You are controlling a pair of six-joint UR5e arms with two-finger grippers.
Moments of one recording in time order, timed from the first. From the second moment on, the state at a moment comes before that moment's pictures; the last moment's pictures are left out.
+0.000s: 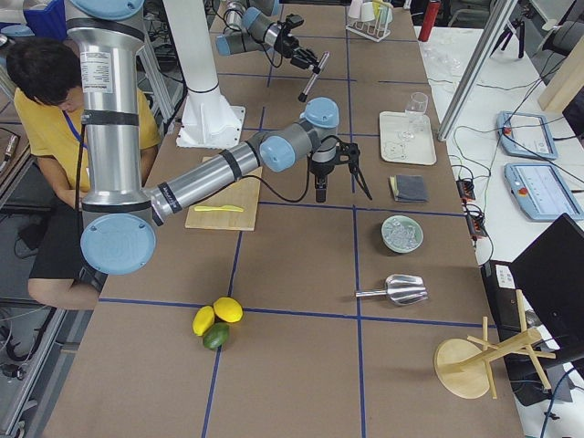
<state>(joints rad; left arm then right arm) -0.21 -2.22 -1.83 -2.43 -0.79 -0.78 1.11 -1.57 2.08 -1.51 2.28 0.69</state>
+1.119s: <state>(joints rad) -0.20 -2.21 -1.71 -2.45 -0.74 -0.75 1.12 -1.63 2.02 -1.42 2.27 0.67</state>
